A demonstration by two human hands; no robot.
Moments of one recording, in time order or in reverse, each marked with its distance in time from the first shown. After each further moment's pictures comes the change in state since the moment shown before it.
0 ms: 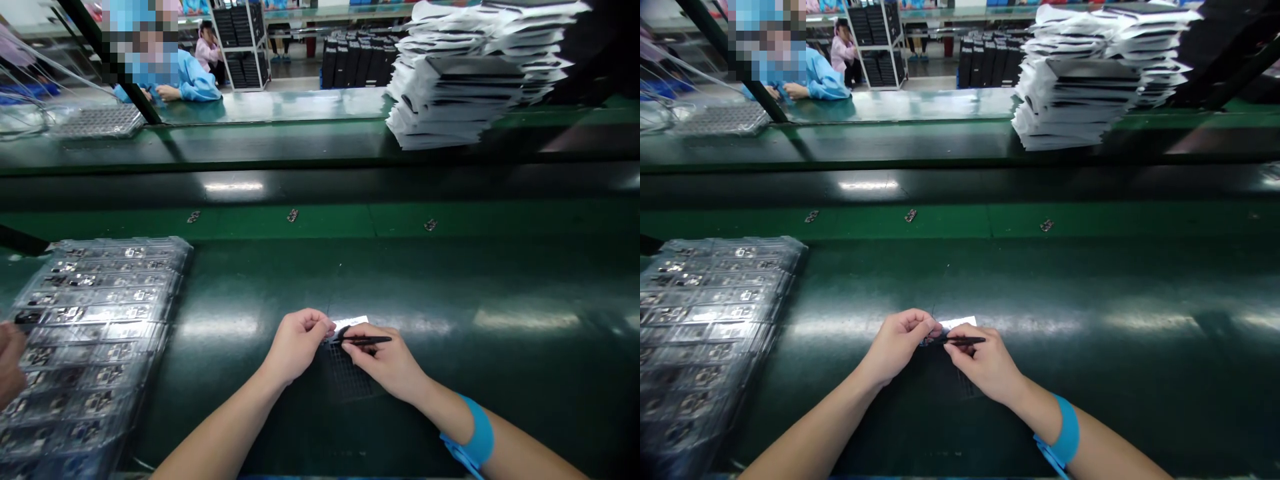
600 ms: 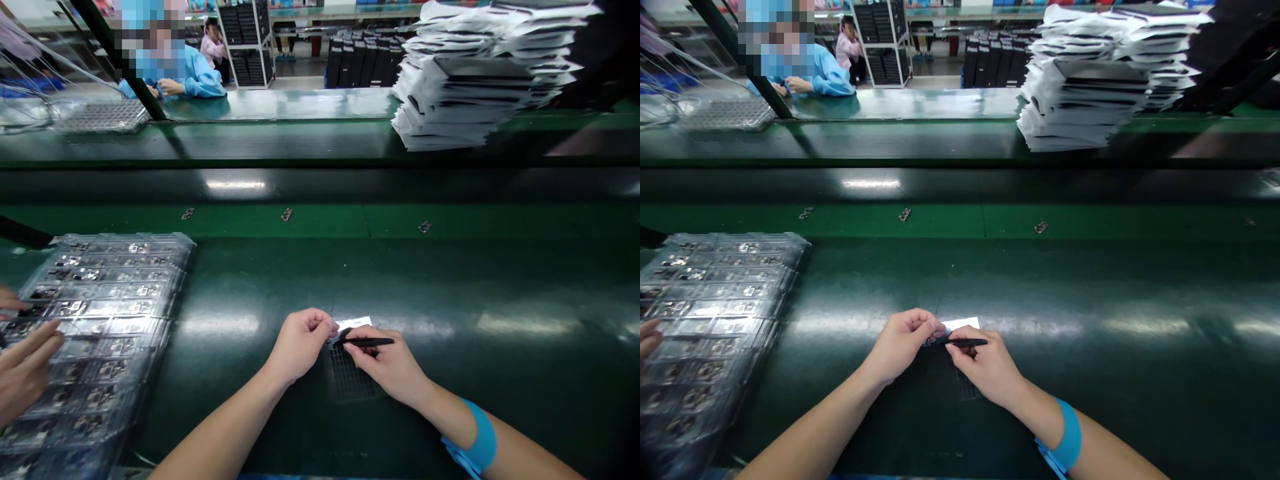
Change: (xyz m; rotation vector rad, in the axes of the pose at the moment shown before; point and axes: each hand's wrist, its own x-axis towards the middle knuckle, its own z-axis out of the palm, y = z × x) left_hand 0.000 0.000 0.001 0.011 0.004 0.018; right_hand -0.003 0.007 0.005 -0.071 0.000 -0.017
